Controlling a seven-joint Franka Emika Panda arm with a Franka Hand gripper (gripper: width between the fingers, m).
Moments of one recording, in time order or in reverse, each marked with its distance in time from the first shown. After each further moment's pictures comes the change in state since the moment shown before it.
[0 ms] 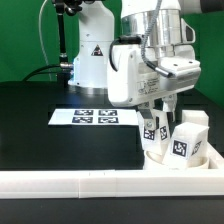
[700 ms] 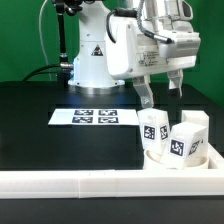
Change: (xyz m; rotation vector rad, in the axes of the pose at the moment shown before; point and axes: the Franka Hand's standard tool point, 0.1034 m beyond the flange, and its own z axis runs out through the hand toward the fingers) arm -0.006 0.001 -0.032 0.002 -0.046 -0.079
